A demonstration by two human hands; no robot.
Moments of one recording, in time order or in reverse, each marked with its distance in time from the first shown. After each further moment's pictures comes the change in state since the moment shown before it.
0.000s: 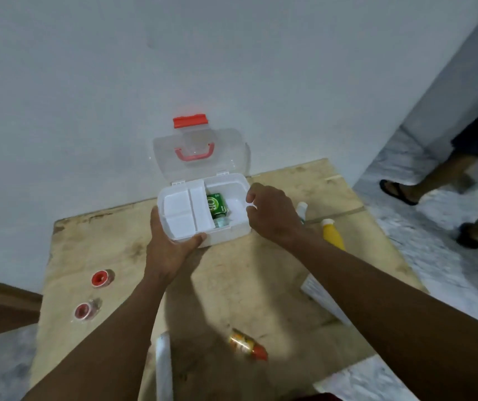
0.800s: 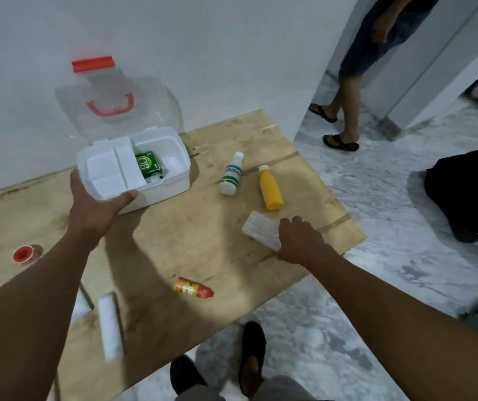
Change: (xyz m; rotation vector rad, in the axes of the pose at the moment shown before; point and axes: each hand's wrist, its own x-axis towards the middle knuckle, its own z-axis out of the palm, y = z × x) left_hand 0.002 -0.006 0.001 0.005 -0.019 -0.078; right_hand -0.160 0.147 0.015 -0.366 -0.391 0.452
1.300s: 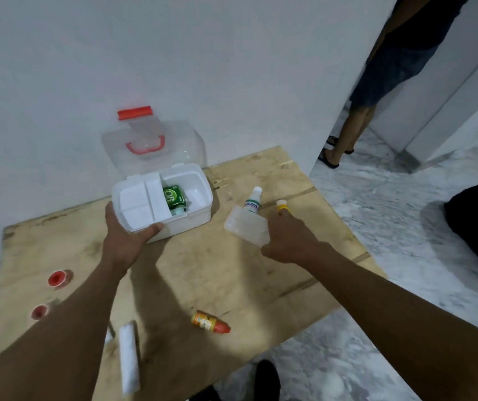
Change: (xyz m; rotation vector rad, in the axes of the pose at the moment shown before) left_hand -0.005 0.001 0.006 -0.078 -0.025 0.010; right_hand 0.001 -0.050 -0.082 0.117 0.118 -0.230
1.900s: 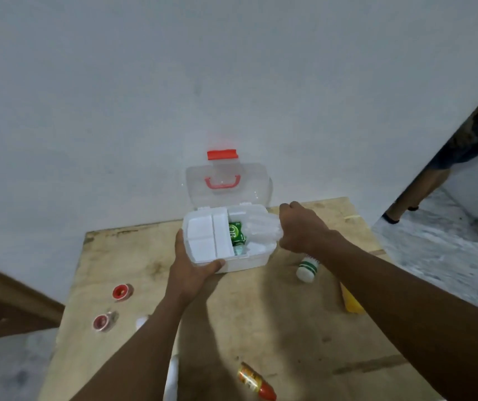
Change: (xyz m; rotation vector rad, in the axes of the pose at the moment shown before) left_hand 0.000 0.003 -0.005 -0.041 0.018 0.030; right_hand 0.105 -0.100 -0.051 -0.173 0.182 -0.249
